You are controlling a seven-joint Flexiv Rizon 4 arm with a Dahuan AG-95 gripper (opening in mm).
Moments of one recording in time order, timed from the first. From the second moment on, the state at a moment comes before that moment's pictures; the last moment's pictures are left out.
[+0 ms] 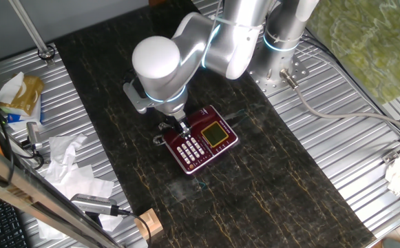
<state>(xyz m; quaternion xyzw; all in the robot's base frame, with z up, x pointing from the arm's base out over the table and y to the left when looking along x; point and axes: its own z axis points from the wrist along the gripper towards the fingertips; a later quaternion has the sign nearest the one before) 0.457 0.116 0.070 0.05 -1.00 0.03 0.06</state>
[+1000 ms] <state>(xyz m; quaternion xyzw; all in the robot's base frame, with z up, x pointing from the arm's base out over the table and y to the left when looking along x) 0.459 0.120 0.078 0.05 -1.00 -0.05 0.06</state>
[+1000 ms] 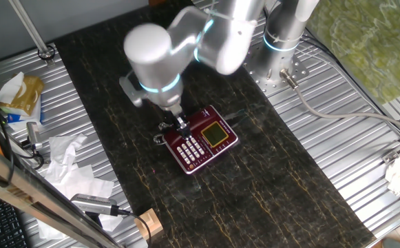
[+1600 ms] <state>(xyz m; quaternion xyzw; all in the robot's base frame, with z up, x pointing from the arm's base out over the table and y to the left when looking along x) 0.447 0.124 0.118 0.08 -0.99 -0.11 0.06</state>
